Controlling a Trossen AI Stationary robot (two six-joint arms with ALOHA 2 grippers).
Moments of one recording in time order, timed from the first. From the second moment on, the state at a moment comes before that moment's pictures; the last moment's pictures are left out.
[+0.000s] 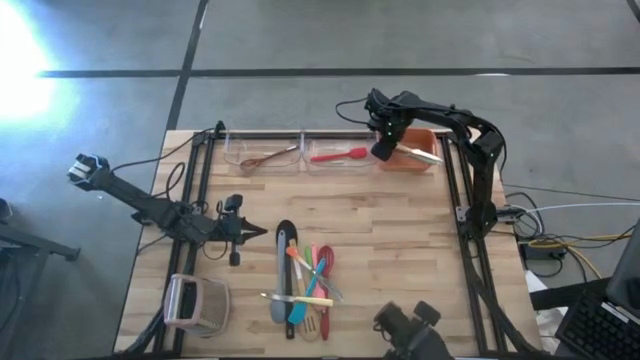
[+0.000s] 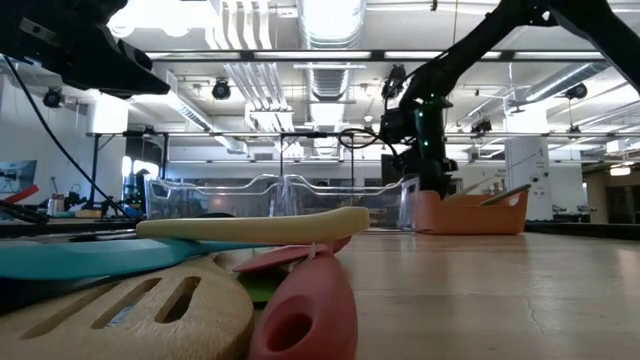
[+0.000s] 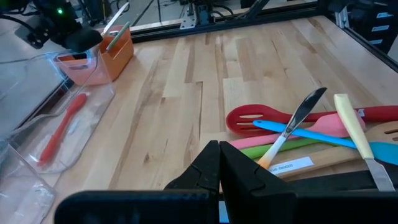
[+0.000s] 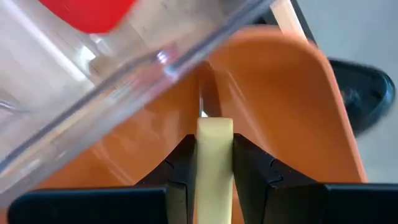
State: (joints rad) left arm -0.44 0.68 0.35 -0.04 -0.50 -0.06; right arm -0.82 2.03 1.54 -1.01 0.16 -0.19
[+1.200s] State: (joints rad) left arm -0.44 0.68 0.34 -0.04 -0.52 -0.06; right arm -0.86 1.99 1.54 -1.00 0.12 -0.19
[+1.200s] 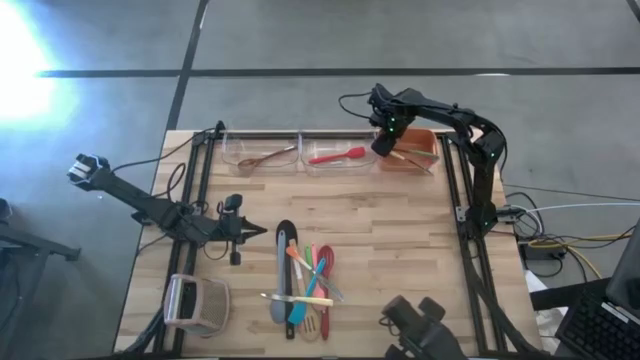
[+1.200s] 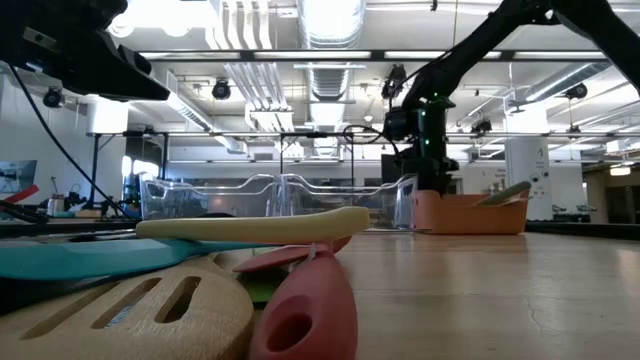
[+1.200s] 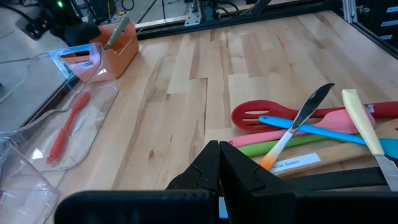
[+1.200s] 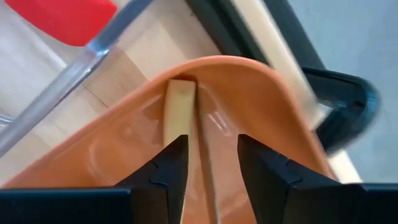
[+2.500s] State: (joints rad) left arm -0.44 0.68 0.34 -0.03 -0.52 -0.04; right arm -0.15 1.36 1.54 -0.98 0.10 0.23
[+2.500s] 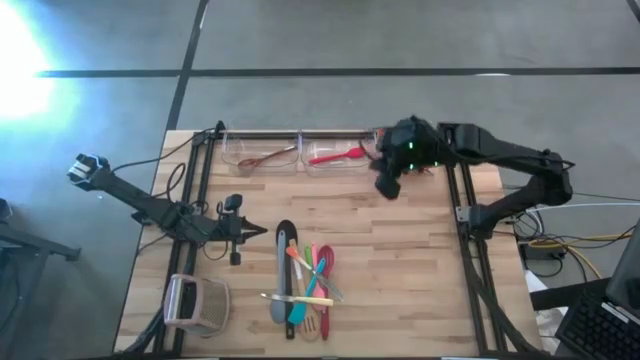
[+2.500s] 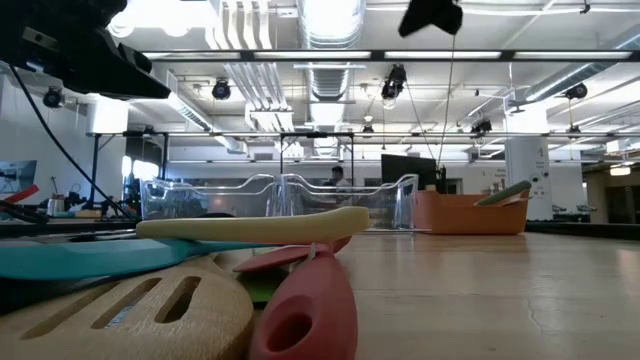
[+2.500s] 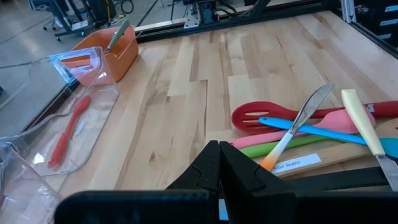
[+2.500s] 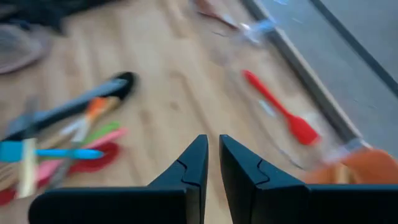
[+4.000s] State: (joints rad) left arm -0.44 0.68 0.34 -0.05 -0.52 -0.16; right arm 0.28 1.76 1.54 -0.83 0.11 0.56
